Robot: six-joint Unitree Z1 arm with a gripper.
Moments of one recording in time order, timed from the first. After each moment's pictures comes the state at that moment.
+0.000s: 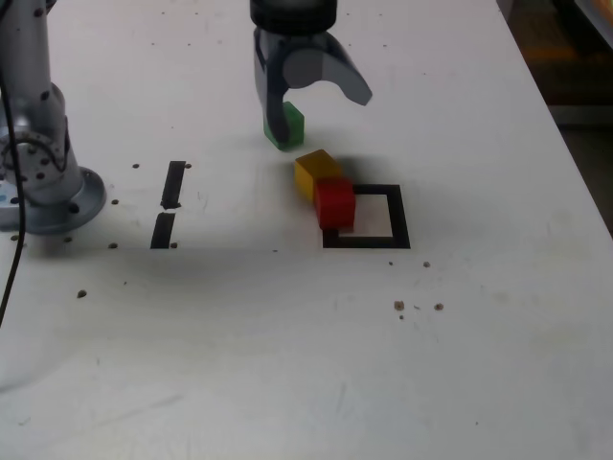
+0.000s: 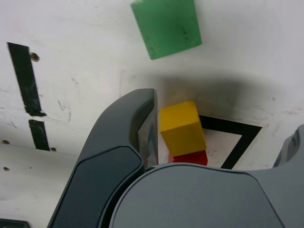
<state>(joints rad) 0.20 1.77 -1.24 1.04 -0.06 0.03</state>
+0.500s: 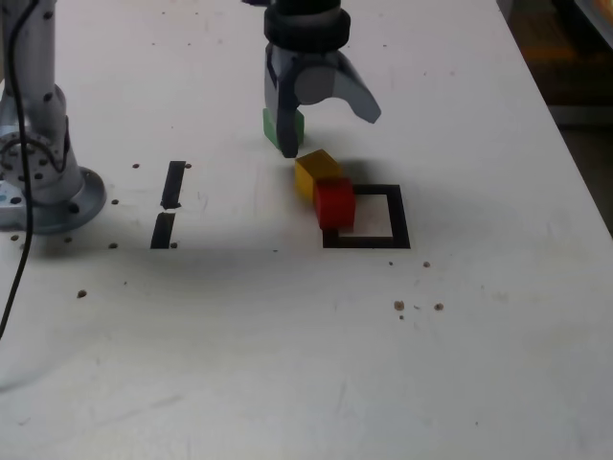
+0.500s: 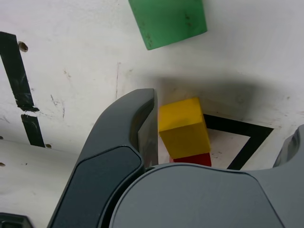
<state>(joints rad) 0.18 1.82 -1.24 1.03 -0.08 0.02</state>
